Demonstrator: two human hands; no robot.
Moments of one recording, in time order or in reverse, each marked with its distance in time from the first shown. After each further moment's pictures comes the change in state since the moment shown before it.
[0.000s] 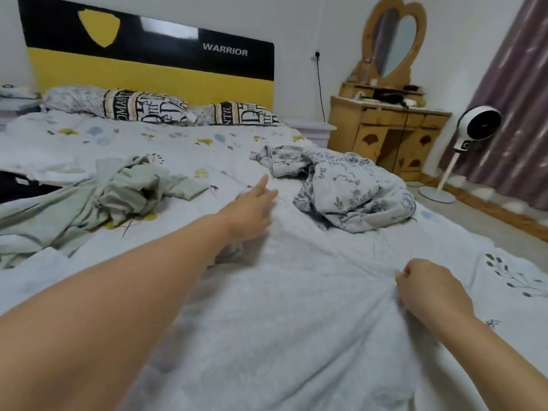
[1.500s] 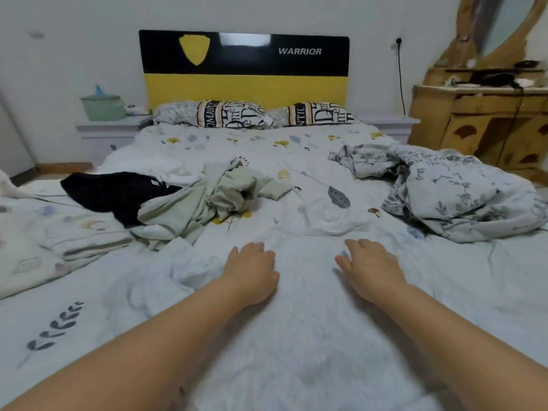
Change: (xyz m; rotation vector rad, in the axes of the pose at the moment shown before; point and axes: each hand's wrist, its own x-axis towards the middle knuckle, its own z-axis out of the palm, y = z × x) left_hand -0.137 -0.079 0.010 0.298 -0.151 -0.402; right_hand -0.024 -0.172 0.080 -0.141 -0.136 -0.638
